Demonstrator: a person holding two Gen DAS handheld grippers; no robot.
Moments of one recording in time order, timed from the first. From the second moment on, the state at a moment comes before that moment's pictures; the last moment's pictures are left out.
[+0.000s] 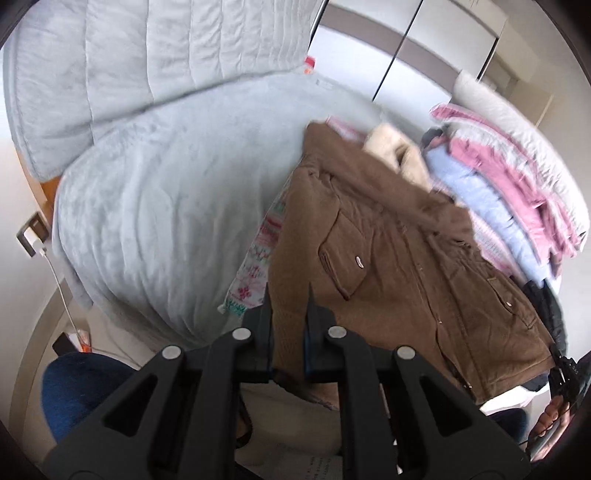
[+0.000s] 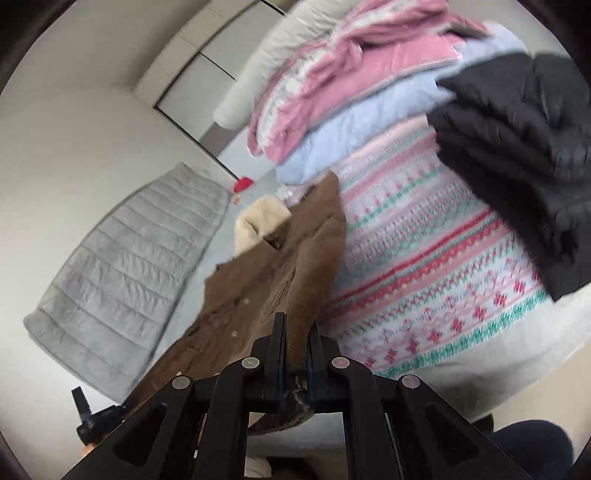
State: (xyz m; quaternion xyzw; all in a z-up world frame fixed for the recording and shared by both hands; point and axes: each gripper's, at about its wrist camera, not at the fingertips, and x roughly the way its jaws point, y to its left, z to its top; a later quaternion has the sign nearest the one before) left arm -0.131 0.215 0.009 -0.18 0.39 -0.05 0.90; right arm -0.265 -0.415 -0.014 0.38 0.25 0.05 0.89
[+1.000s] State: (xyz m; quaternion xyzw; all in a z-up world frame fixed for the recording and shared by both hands) left arm -0.117 0.205 -0.032 -0.20 0.42 -0.04 0.89; right arm -0.226 -0.397 -0.181 0.35 0.49 -0.01 0.80
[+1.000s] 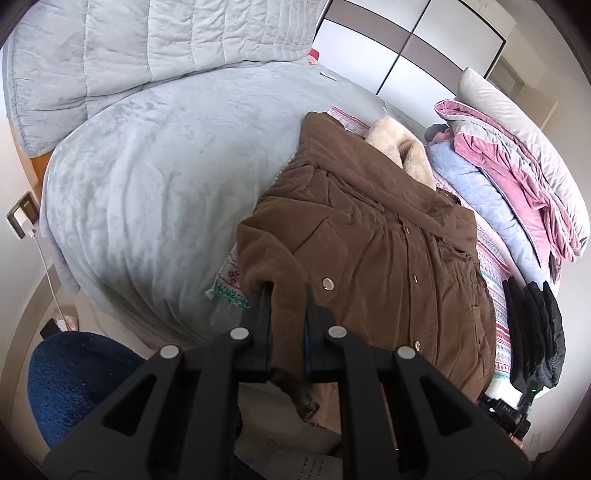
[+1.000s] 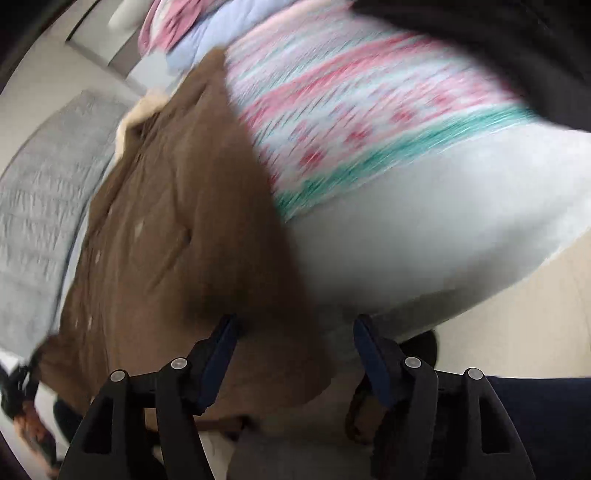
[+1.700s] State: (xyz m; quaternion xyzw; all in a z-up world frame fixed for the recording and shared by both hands) left arm -0.160 0.230 0.016 -0.26 0.37 -0.04 0.89; right arm -0.314 -0.409 -0.022 0.36 0.29 0.11 0.88
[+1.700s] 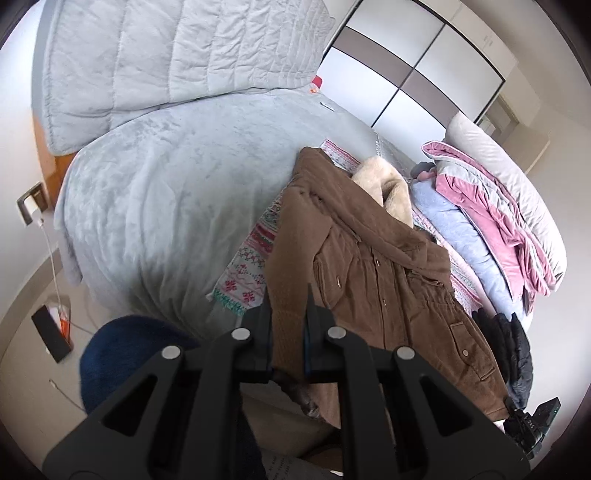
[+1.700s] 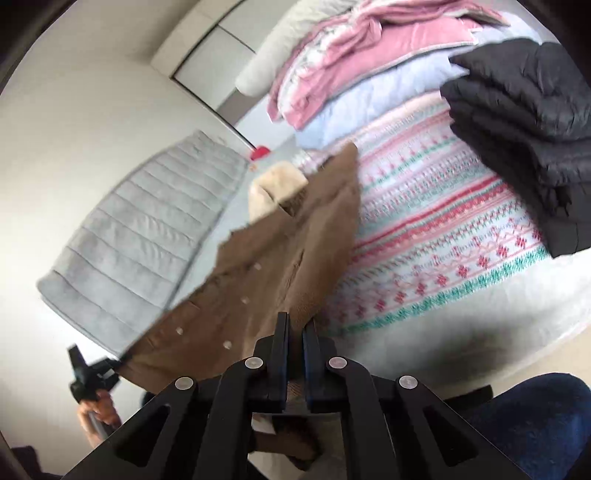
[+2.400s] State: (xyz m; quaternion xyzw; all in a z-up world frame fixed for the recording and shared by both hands) left arm 0.026 0.212 0.072 -0.23 0.39 -0.04 0.89; right arm -0.092 -0.446 0.049 0.41 0.24 0.13 0.87
